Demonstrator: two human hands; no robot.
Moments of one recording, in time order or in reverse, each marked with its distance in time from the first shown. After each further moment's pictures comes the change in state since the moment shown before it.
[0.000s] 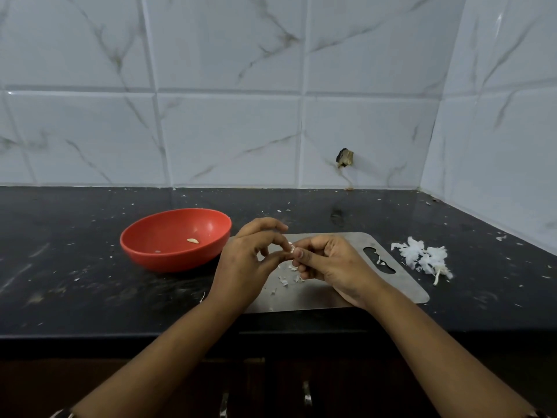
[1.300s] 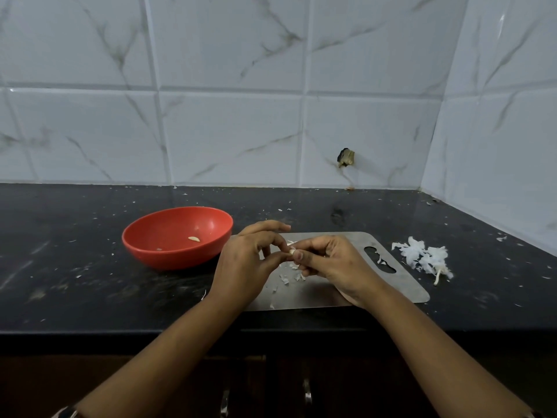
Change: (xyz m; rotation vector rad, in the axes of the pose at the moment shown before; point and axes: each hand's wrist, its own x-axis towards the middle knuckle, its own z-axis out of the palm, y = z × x) left_hand -0.001 0.003 -0.002 0.058 -0.031 -0.041; right_hand 0.001 0.006 -0.004 -0.107 0.020 -0.045
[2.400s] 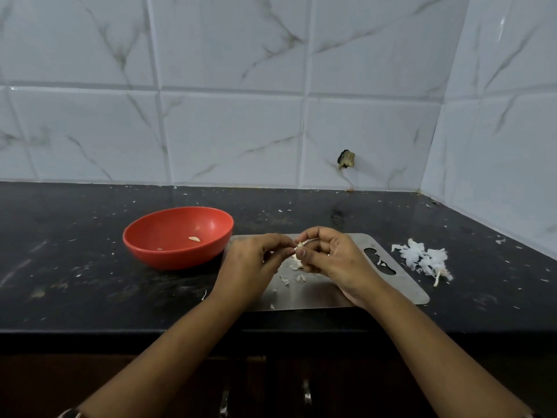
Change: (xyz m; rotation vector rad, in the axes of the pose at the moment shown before) left_hand -0.001 -0.006 0.003 -0.026 -0.112 -0.078; right_hand 0.004 0.002 -0.001 0.047 0.069 -0.060
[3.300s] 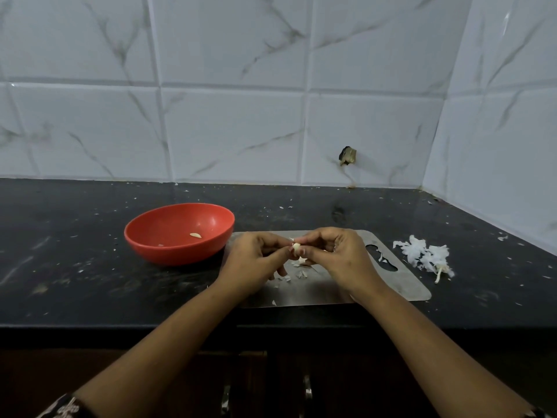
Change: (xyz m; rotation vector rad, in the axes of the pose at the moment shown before) left_hand 0.003 0.004 0.001 -0.388 -0.132 -0.348; right_hand -0.002 0.002 0.001 -0.219 0.123 -0.159
